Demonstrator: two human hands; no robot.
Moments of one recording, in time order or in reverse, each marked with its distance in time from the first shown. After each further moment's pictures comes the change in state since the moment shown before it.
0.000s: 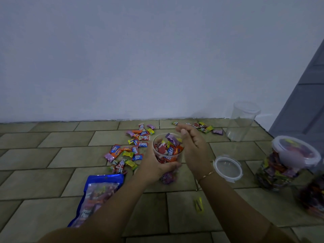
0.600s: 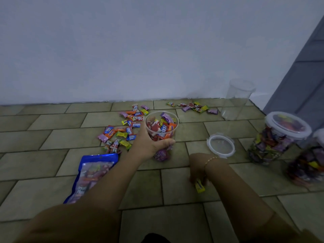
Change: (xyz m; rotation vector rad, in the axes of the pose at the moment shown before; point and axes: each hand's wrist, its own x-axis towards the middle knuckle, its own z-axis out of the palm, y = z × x) left_hand -0.003 0.001 0.002 -0.049 0.004 -0.025; right_hand -0.027 0.020 -0.047 -1.339 -1.034 0.652
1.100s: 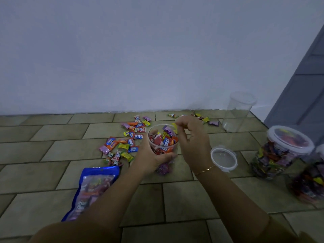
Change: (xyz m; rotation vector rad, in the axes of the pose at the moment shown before) left_hand 0.002 -0.004 0.000 -0.026 -0.001 0.028; right_hand 0.009 -0.033 -0.033 0.714 1.569 -0.709
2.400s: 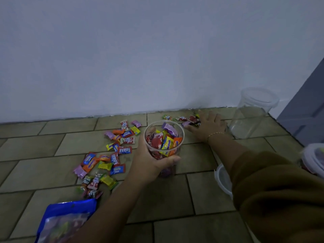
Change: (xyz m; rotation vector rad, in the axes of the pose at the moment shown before) left_hand 0.074 -0.004 0.026 0.043 0.079 0.037; right_hand 0.069 0.236 0.041 -0.822 -0.821 0.658
